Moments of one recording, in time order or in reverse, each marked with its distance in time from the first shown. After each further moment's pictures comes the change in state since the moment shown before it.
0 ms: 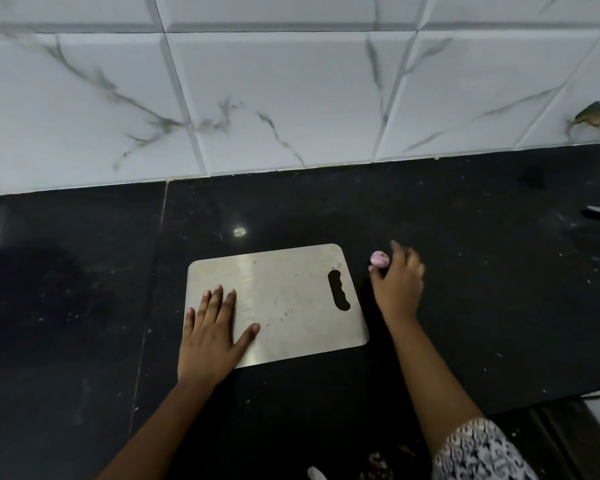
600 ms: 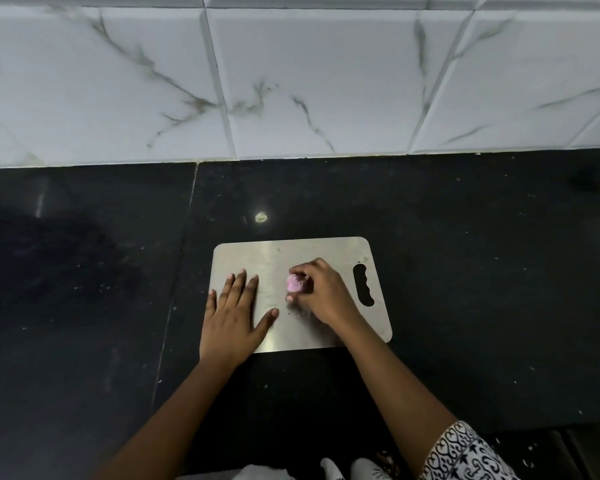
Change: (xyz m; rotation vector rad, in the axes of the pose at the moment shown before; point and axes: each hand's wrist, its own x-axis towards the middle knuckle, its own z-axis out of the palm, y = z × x) left_hand 0.000 0.002 -0.002 -0.015 0.024 -0.027; right_hand -0.067 -0.094 0.043 0.316 -0.644 -0.391
